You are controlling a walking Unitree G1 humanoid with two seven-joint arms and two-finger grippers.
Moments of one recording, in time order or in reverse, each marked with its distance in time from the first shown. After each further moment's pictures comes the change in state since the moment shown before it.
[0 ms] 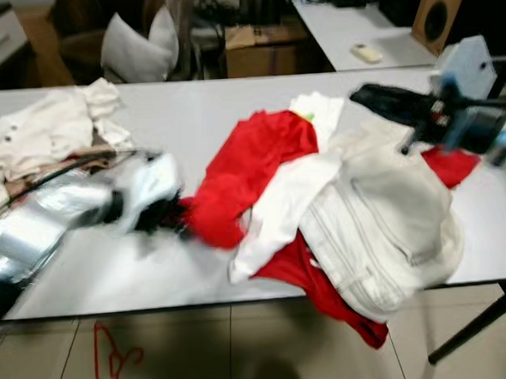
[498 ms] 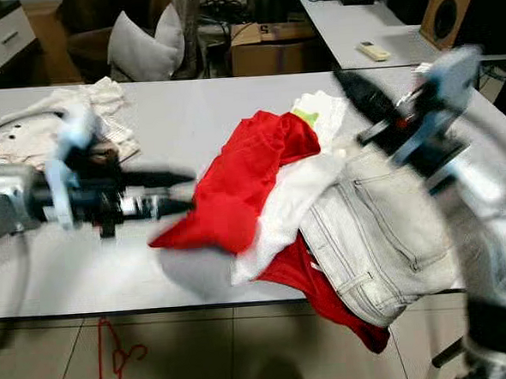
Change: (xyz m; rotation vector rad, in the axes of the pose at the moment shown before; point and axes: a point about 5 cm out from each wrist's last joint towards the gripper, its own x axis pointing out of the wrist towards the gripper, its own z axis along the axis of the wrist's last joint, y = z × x) left arm -0.062 -0.014 0.045 -0.297 -0.616 -0.019; right arm 0.015 0.048 0.000 0.317 -0.148 -0.309
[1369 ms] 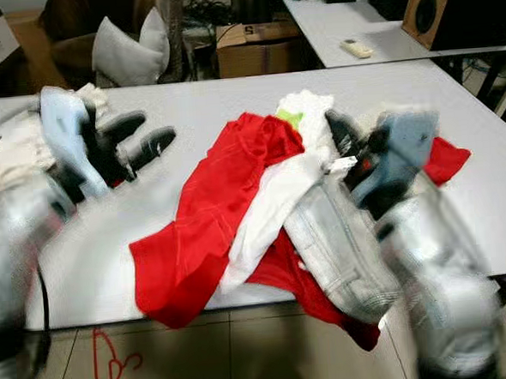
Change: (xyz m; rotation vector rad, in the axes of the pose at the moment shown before) left arm 0.018 0.024 -0.045 0.035 -0.113 0.756; right arm -0.010 0.060 -0.043 0.117 0.111 -0.250
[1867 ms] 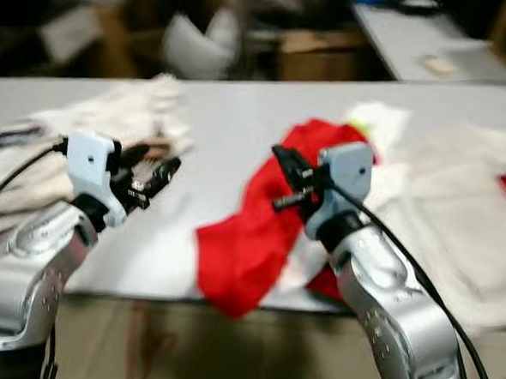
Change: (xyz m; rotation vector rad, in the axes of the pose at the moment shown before) left arm -0.001 -0.002 -0.013 0.043 0.033 0.091; right arm -0.004 0.029 -0.013 -0.021 0.025 0.084
